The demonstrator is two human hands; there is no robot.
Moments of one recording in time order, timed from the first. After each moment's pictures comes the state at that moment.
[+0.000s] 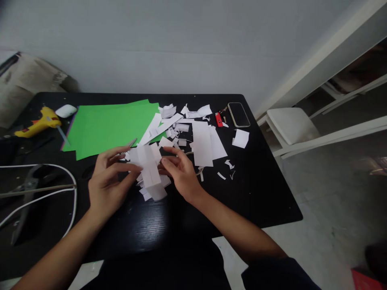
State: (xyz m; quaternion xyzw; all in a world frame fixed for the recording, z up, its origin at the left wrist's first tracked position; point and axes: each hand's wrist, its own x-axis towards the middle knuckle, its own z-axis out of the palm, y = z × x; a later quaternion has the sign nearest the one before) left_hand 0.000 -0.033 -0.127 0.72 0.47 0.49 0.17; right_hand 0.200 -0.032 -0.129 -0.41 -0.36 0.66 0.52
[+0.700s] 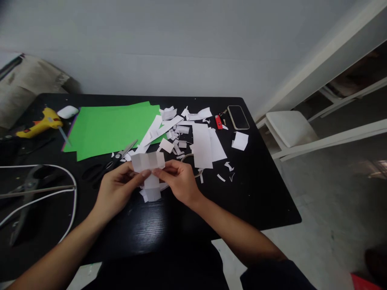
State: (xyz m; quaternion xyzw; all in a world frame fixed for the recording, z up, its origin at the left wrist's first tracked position) left_hand 0.012 -0.039 -0.124 0.55 0.53 0.42 0.49; right_hand 0.196 -0.037 -0.125 -0.47 -0.37 0.65 0.47
